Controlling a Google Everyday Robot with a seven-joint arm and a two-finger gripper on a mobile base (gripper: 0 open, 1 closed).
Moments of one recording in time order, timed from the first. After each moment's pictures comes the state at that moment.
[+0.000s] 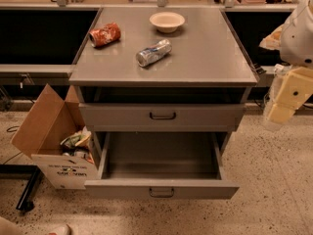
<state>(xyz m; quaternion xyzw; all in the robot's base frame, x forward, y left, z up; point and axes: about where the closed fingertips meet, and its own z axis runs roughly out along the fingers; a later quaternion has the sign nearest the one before) 0.438 -0.216 0.977 -0.60 0.78 -0.04 0.16</state>
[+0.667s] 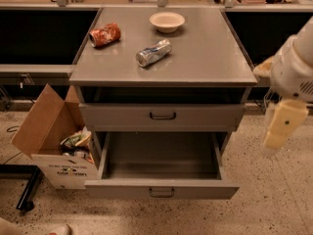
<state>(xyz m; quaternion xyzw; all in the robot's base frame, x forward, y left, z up) 0.429 -0.221 0.923 -0.62 0.78 -0.02 0.14</state>
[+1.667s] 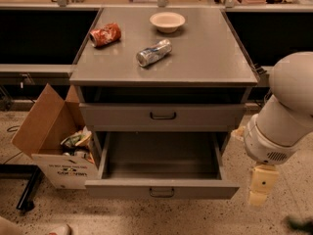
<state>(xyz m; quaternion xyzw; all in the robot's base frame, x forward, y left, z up) 0.380 -0.211 0.776 -0.66 0.75 0.05 0.05</state>
